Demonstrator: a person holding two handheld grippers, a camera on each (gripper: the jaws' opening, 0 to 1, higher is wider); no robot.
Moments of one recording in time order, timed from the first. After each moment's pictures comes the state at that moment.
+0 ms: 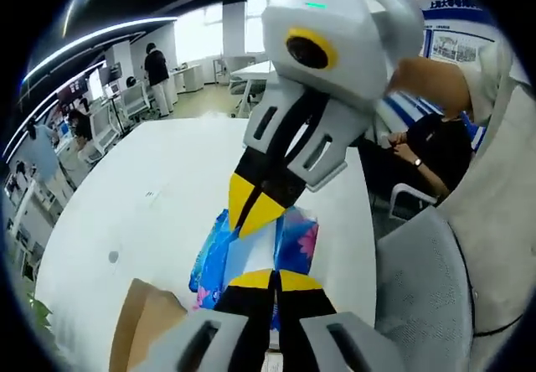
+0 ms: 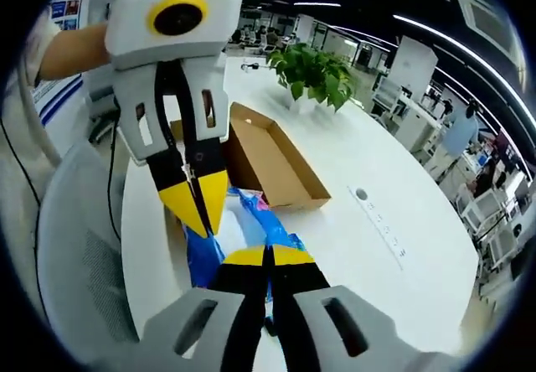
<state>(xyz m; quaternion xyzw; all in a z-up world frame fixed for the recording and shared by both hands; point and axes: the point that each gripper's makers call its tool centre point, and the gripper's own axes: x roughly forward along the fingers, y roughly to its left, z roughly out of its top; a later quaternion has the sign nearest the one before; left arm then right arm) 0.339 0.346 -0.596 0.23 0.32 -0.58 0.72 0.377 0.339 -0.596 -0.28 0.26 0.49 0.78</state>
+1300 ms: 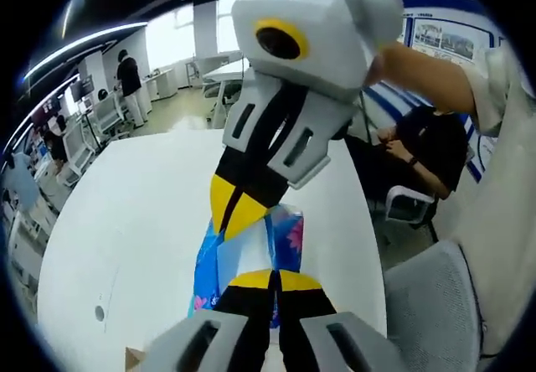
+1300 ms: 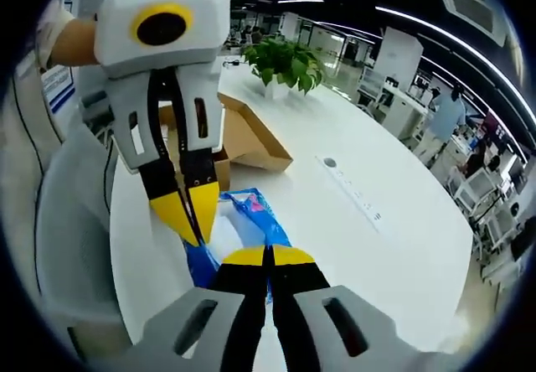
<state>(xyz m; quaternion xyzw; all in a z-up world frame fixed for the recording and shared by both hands) 0.360 0.237 -0.606 0.25 0.31 -0.62 0.68 0.405 0.231 -0.604 -0.26 0.27 0.47 0.80</state>
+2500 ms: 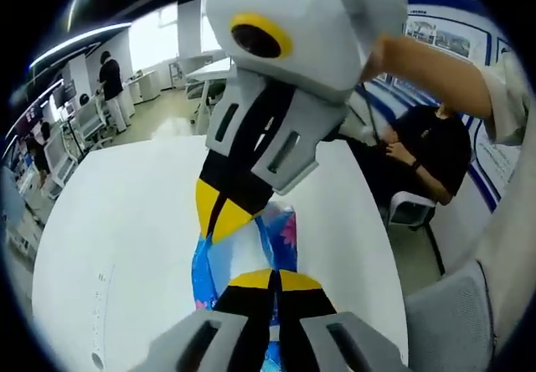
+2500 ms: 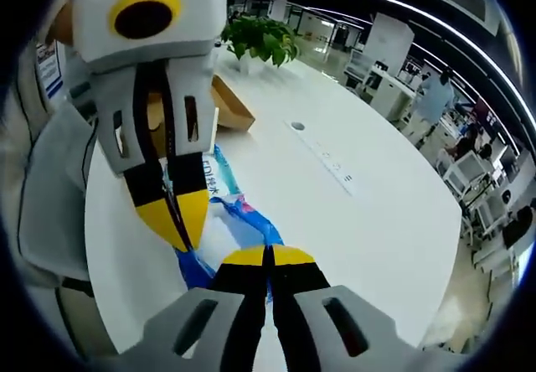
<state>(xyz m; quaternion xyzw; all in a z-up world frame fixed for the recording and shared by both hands) 0.385 0.151 -0.640 0.26 0.31 -0.65 0.64 0.438 0.152 -0.638 -0.28 0.31 0.43 0.80</state>
